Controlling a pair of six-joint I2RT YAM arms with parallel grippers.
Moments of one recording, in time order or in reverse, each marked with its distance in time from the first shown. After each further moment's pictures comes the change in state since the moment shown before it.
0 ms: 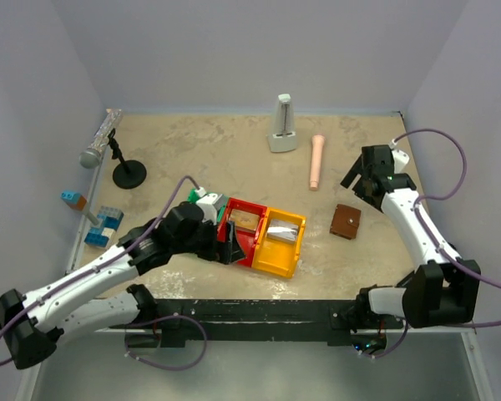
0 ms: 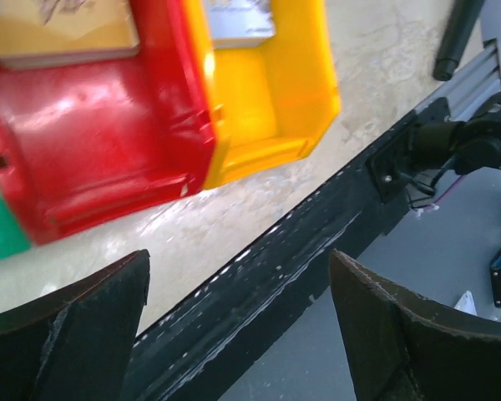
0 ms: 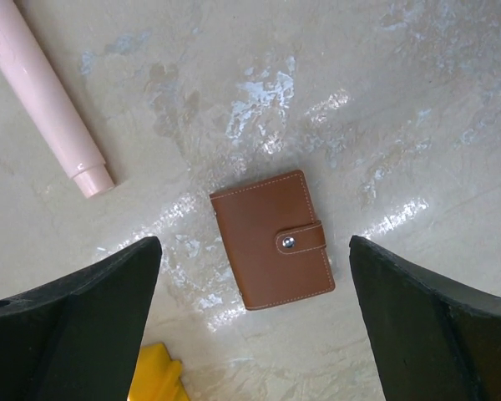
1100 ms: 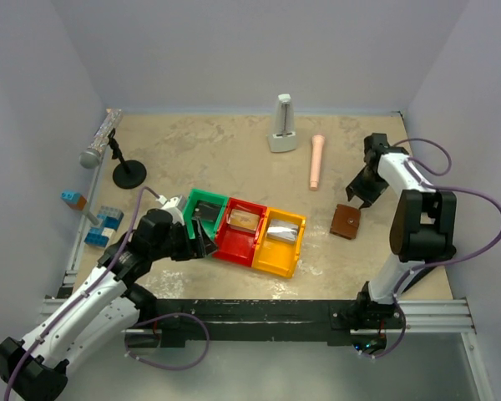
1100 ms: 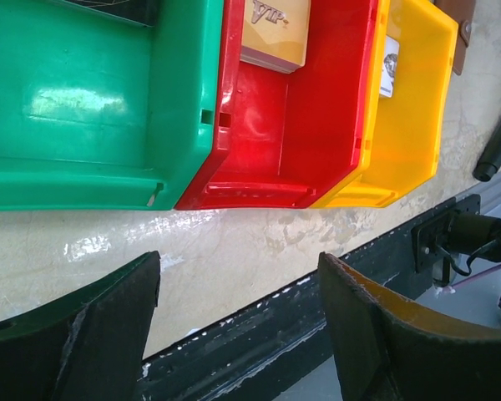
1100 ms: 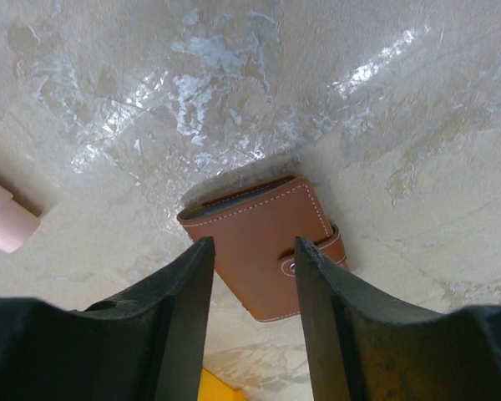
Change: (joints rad) left arm 0.281 -0.195 -0.165 -0.047 0.017 -0.044; right arm -0.151 0.461 0.242 -0.188 -0.235 0.045
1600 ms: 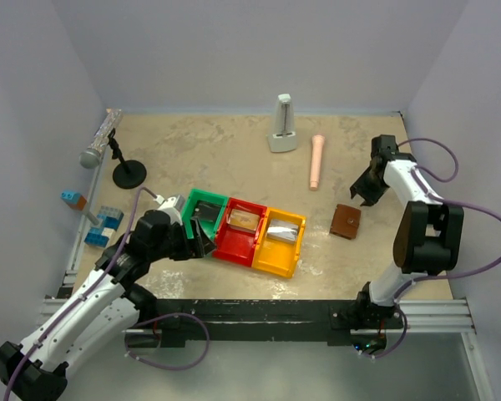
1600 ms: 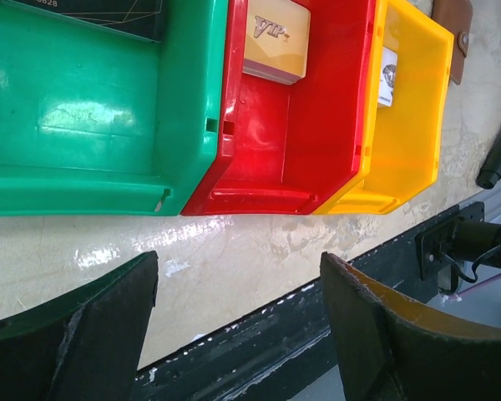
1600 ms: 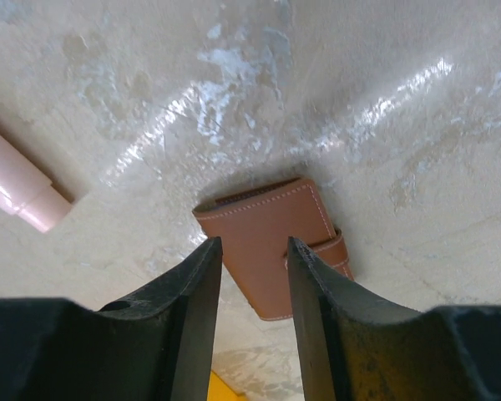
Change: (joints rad) left arm 0.000 -0.027 0.000 0.000 -0.024 0.011; right arm -0.026 -0.129 -0.111 0.095 -0.044 -0.018
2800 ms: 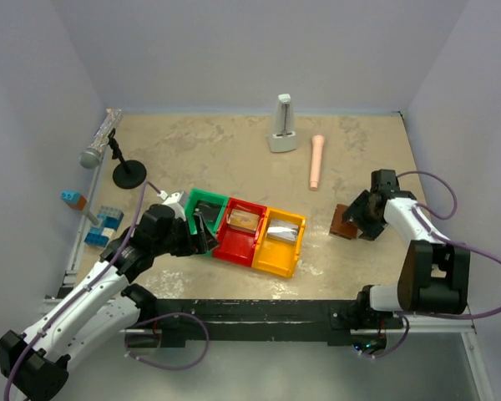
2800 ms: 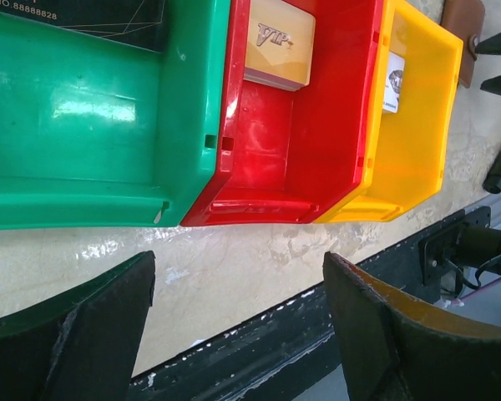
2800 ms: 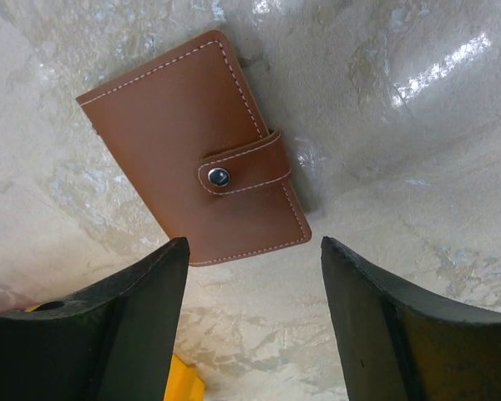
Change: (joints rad) left arm 0.000 0.090 0.040 0.017 -0.008 0.007; right arm 0.000 -0.291 -0.387 0.122 -0.084 0.009
